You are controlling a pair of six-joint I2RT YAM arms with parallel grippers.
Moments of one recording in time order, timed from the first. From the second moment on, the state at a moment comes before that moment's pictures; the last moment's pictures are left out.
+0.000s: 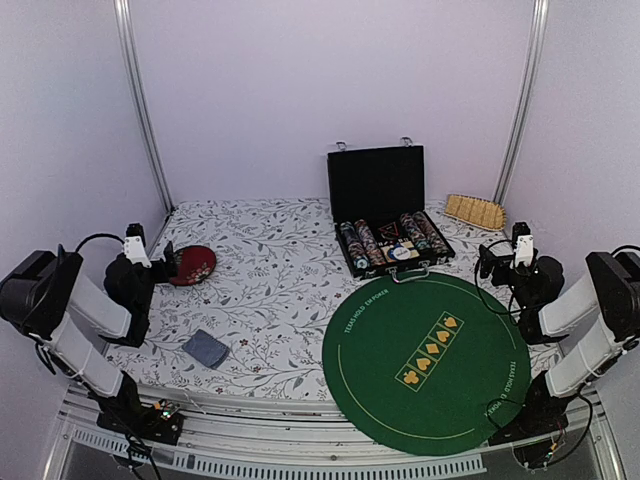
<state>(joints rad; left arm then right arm) -0.02 1.55 0.23 1.34 -0.23 0.04 -0.03 1.53 0.24 1.27 -0.11 -0.03</state>
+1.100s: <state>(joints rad) -0.69 1.17 1.05 0.00 0.02 -0.03 0.29 1.64 1.44 -0.18 -0.23 0.16</state>
